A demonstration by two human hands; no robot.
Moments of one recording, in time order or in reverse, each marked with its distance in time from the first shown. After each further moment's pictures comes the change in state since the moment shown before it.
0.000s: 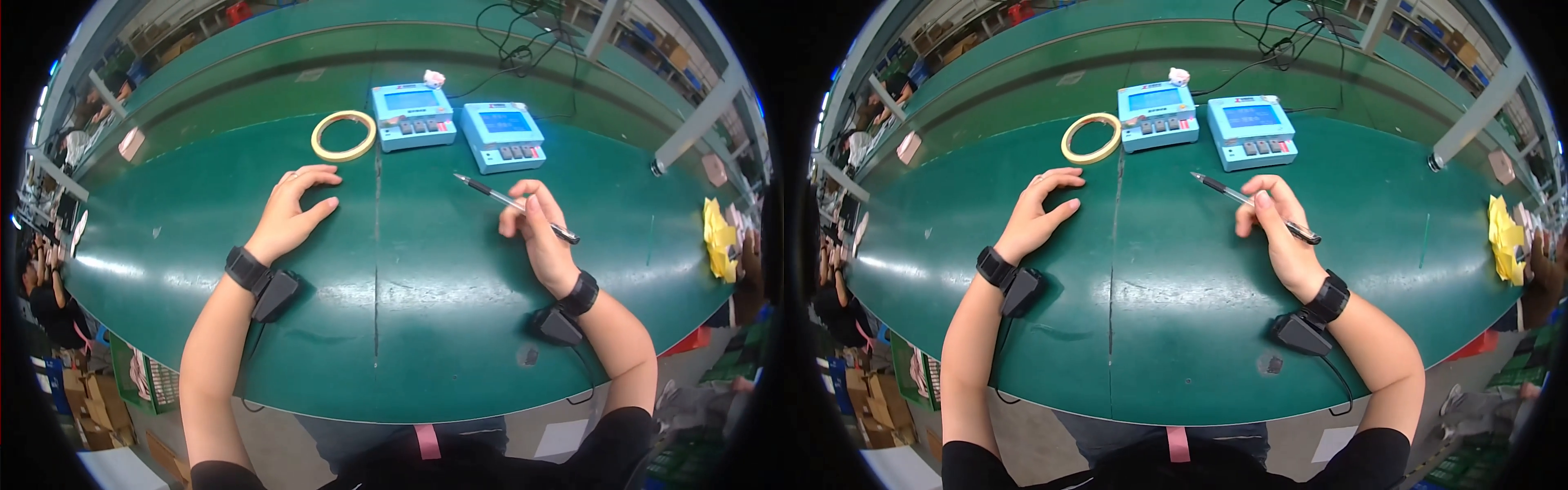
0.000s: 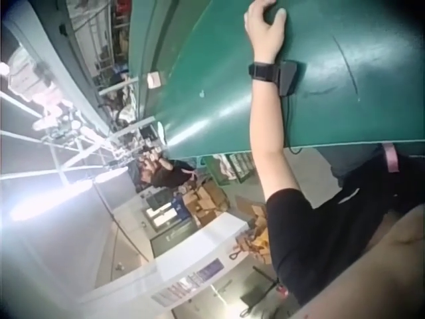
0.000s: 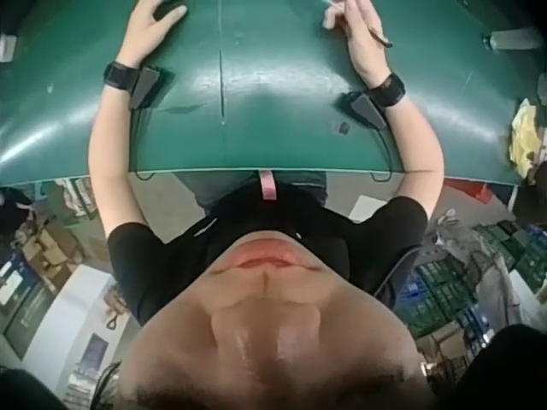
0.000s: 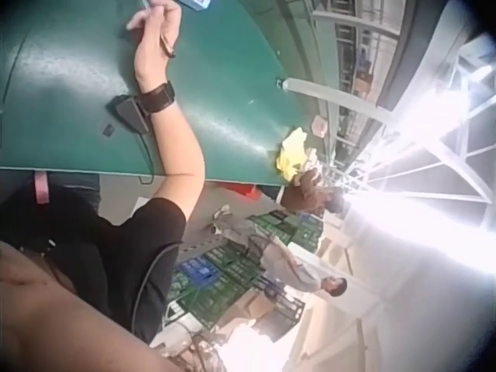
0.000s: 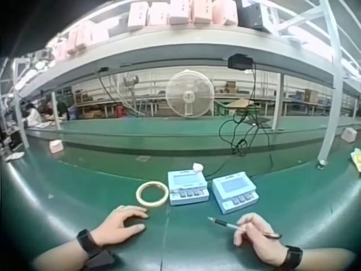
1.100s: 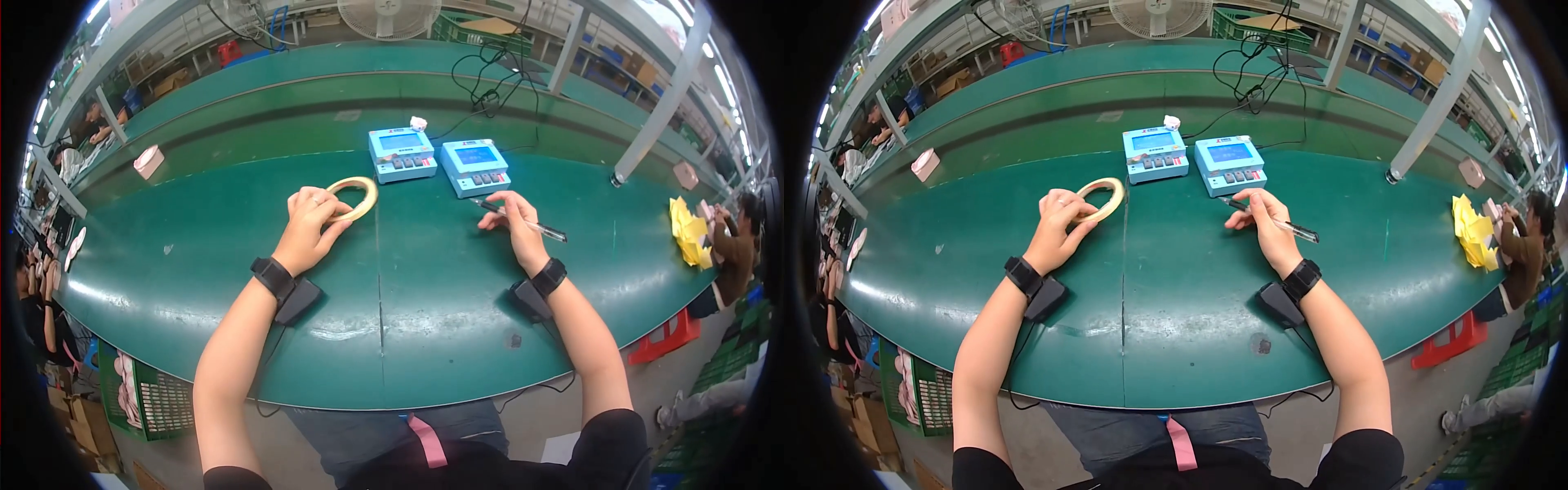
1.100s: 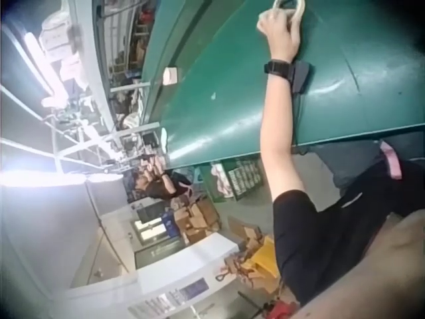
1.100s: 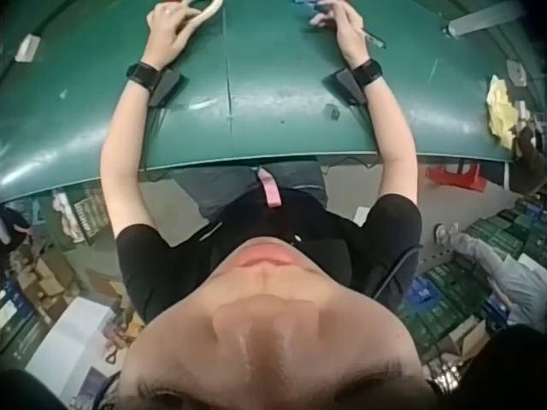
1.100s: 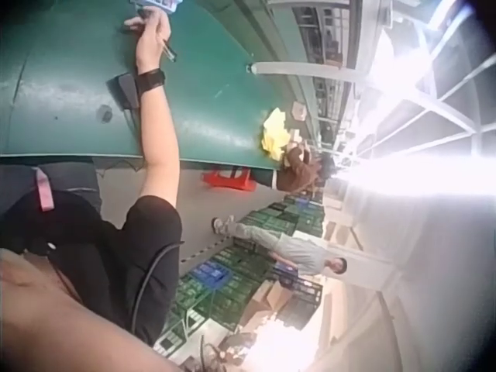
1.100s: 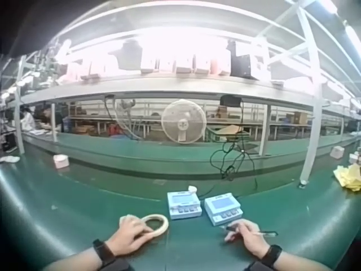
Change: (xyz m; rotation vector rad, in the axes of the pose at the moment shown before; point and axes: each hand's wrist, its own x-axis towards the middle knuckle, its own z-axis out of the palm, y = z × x) left_hand -0.009 0.016 -0.004 0.332 0.198 0.314; right_hand 0.010 0.002 -0.017 -0.216 0.093 -0.185
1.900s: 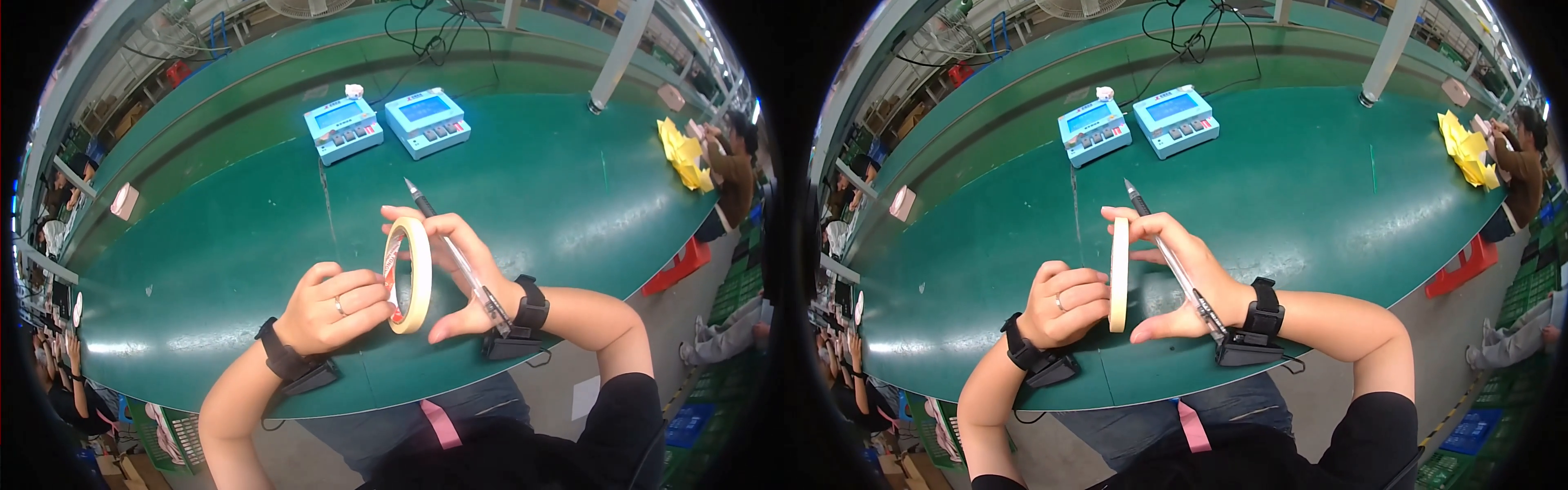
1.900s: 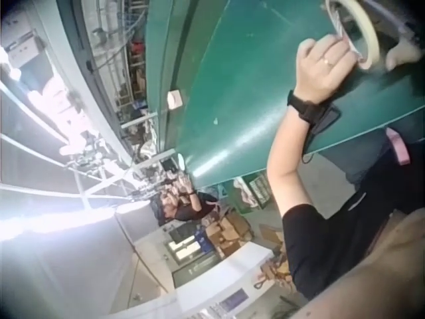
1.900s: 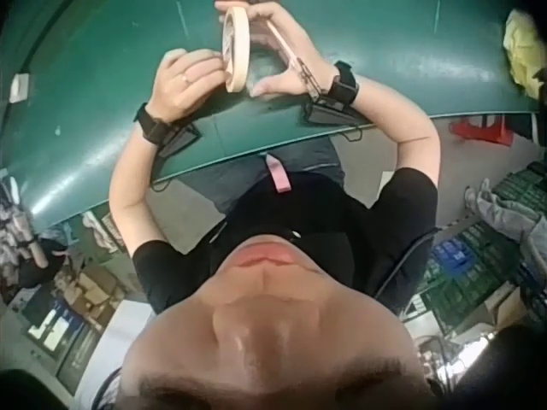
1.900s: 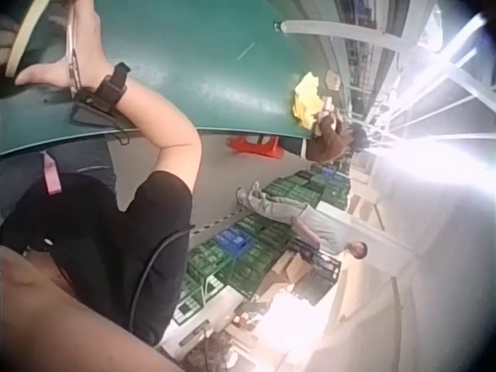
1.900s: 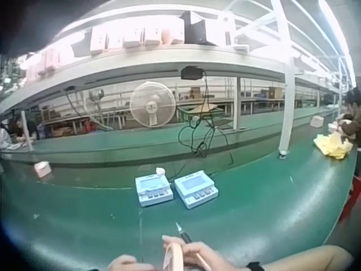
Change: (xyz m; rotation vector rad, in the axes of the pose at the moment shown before) left_hand -0.013 0.106 -0.001 -0.156 -0.005 0.690; right_hand -0.068 -0.049 0.067 0.241 -0.351 -0.236
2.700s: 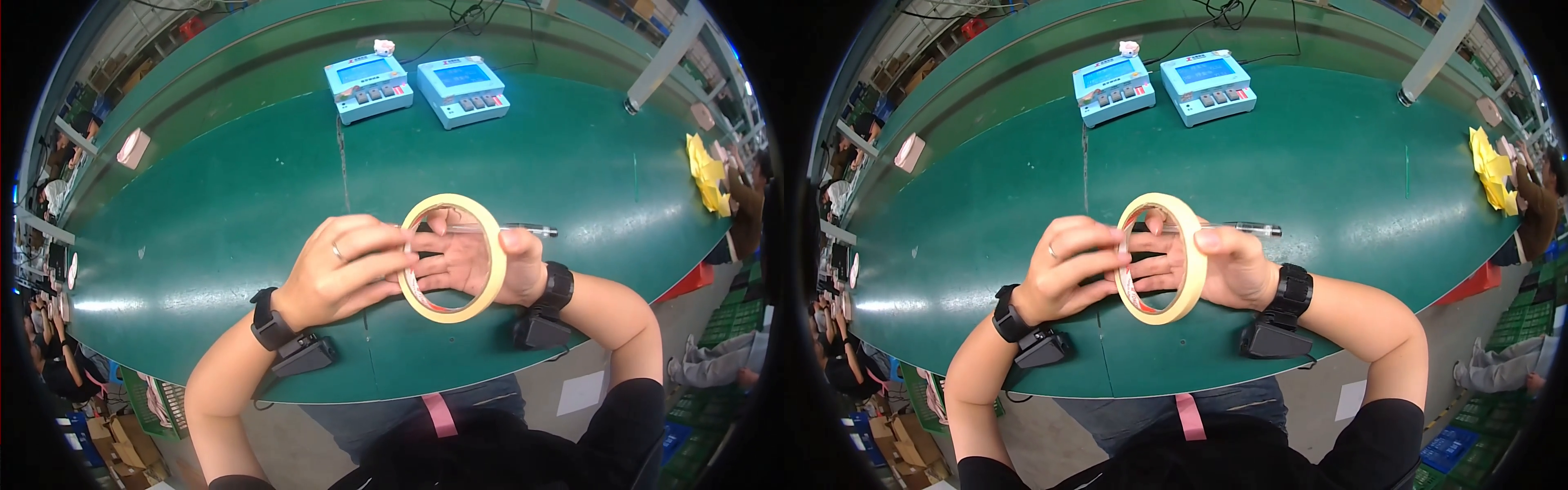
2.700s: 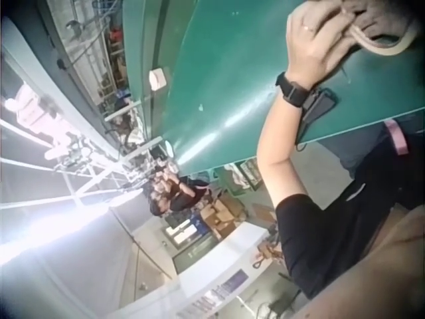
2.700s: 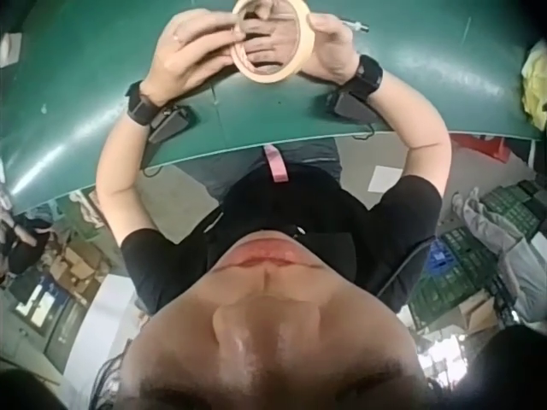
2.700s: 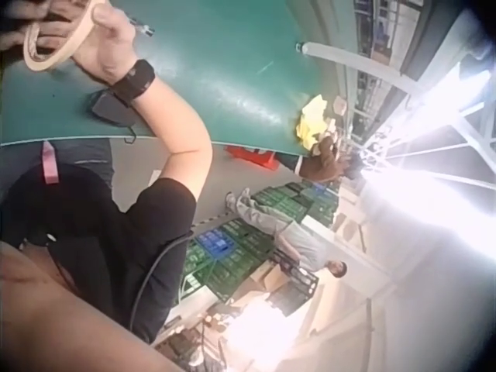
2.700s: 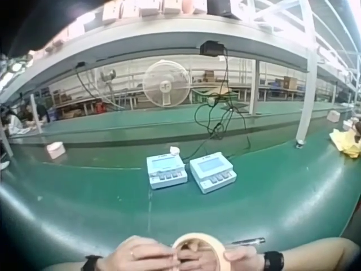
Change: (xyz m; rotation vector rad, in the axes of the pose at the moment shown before) left_hand -0.011 -0.019 0.012 -0.231 0.017 -0.235; right_hand 0.003 0.014 -0.005 0.942 -0.037 0.549
